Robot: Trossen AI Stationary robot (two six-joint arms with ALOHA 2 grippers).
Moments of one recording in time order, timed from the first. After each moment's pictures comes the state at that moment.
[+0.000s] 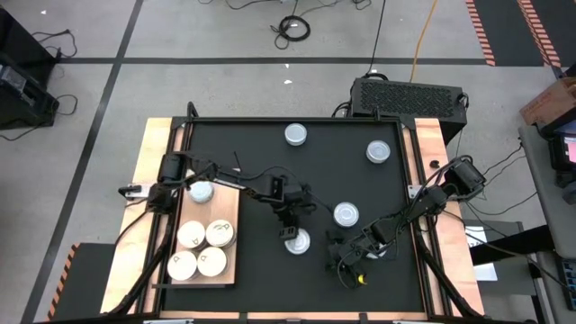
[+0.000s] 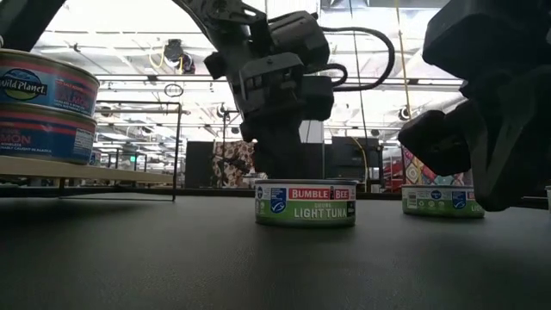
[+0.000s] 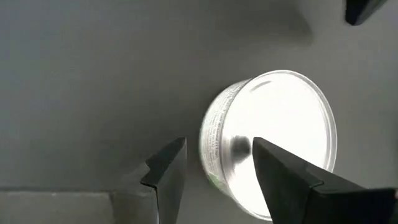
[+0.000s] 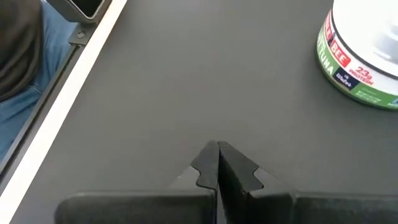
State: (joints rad) left arm -0.03 2.05 1.40 -0.44 0.39 -0.18; right arm 0.54 1.69 0.71 0.20 0.00 0.35
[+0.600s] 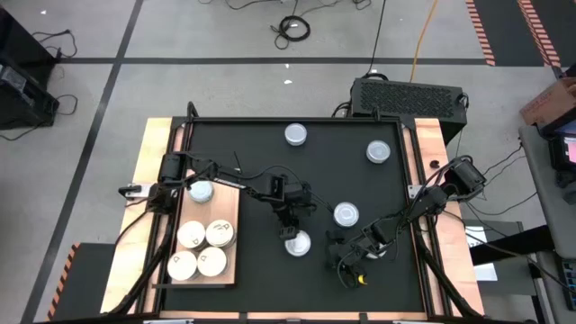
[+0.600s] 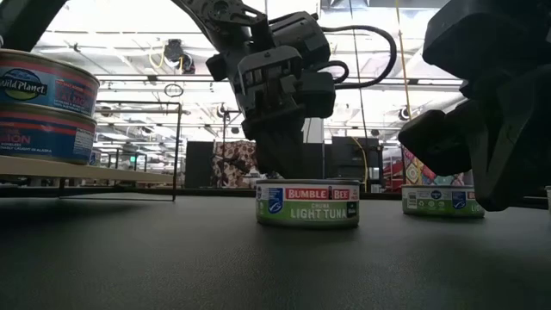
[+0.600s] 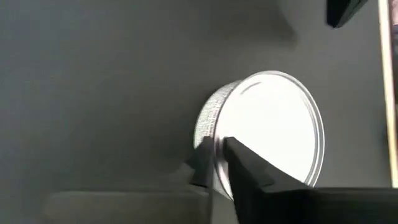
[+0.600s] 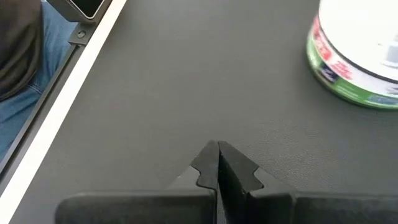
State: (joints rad) left arm -0.02 2.07 1.40 -0.43 0.44 -0.15; right arm 0.54 1.69 0.71 0.20 0.00 0.35
